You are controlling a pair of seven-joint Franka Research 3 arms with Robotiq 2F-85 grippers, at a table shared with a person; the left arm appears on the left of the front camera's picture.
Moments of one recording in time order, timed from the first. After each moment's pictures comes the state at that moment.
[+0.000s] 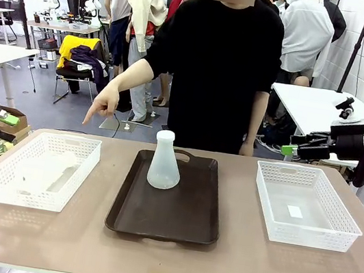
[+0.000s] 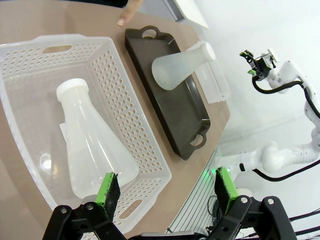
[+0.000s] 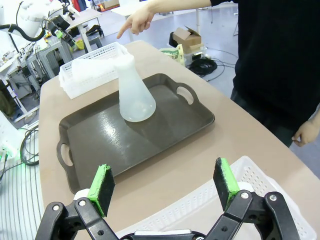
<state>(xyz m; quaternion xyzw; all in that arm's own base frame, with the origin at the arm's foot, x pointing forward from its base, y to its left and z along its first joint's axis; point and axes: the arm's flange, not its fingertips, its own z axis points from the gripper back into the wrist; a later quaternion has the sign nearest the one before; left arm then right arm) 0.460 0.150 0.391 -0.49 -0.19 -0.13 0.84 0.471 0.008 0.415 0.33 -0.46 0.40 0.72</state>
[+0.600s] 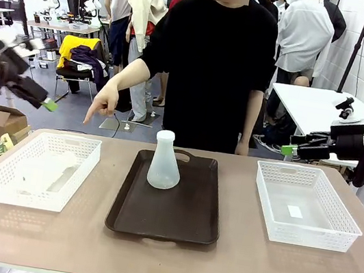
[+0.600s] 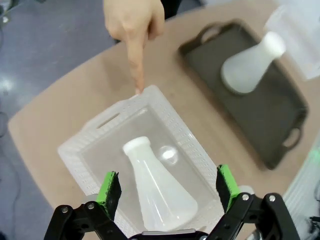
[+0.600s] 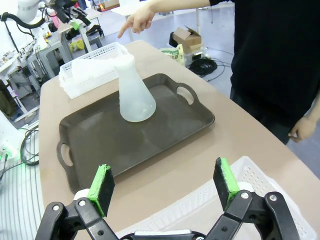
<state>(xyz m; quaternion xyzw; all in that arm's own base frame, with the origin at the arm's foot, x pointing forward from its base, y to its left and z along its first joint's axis) 0.516 0.015 0.494 -0.14 -0.25 -0.28 0.91 0.472 0.008 0.415 0.33 -0.46 0.40 0.72</state>
